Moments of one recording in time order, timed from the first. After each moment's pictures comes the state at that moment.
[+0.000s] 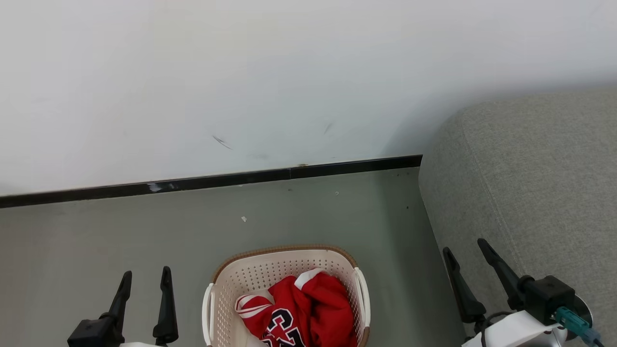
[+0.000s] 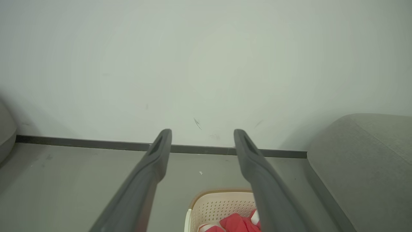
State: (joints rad) left arm 0.05 0.07 -0.09 0.11 -0.37 0.12 -0.26; right arm 0.05 -0.04 0.05 0.06 0.05 0.13 -0.26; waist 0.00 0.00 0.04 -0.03
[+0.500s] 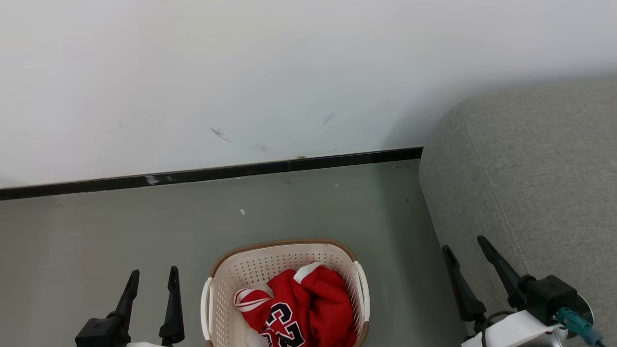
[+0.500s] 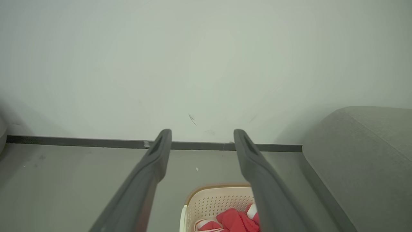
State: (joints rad) left arm 0.05 0.07 -0.11 0.10 -0.36 0.12 -0.25; right arm 0.05 -0.04 0.05 0.04 0.05 0.13 -0.26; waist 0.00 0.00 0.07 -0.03
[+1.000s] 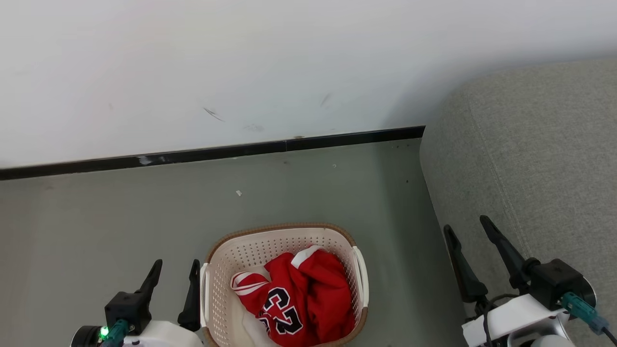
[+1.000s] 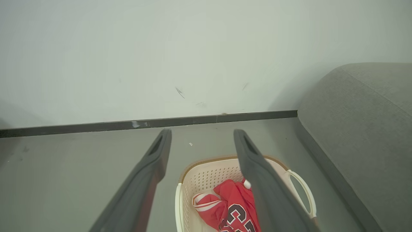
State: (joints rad) left arm -0.03 0.09 -0.18 0.18 -0.32 0.10 -0.16; right arm 0.01 -0.04 0.05 0.01 0.05 0.13 -0.26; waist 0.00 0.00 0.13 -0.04
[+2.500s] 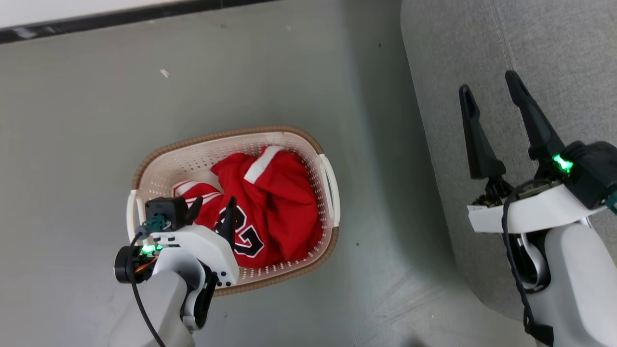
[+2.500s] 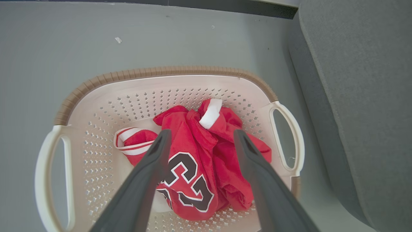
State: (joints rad) left arm -0.48 0.04 -0.37 0.56 -0.55 0.09 -0.03; right arm -0.35 -0.04 0.04 -0.09 0.06 0.13 -0.26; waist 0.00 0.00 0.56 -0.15
